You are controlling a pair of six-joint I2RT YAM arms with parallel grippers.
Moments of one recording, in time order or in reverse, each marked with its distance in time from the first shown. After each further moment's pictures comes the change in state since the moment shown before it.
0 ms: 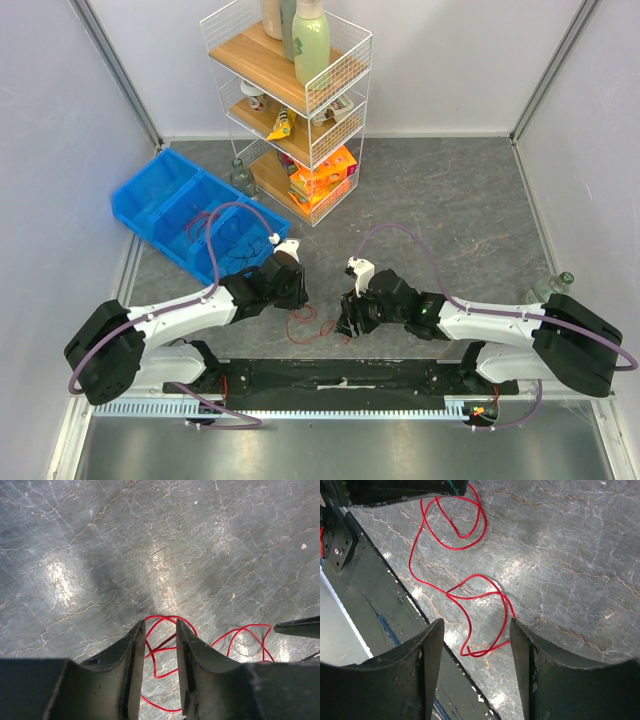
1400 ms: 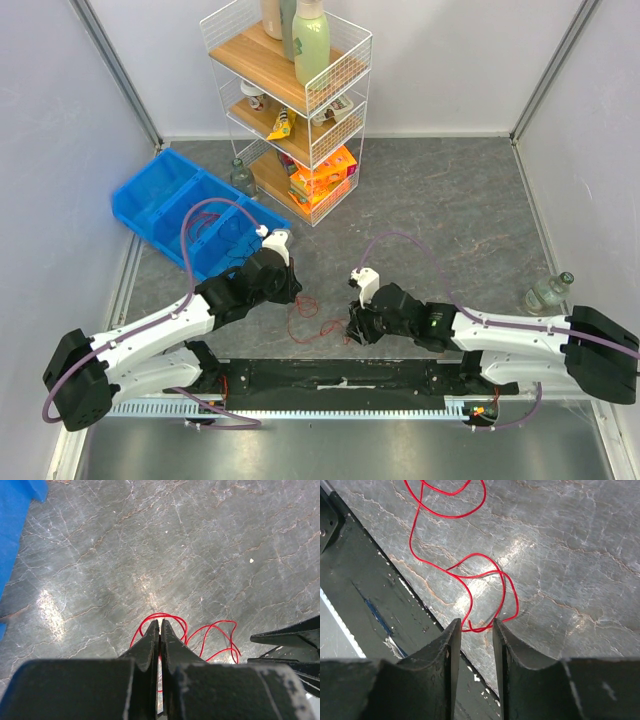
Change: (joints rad) left arm 0.000 -0.201 0.032 -0.082 -0.022 0.018; right arm 0.121 -0.141 -0.026 -0.117 0.169 -0.023
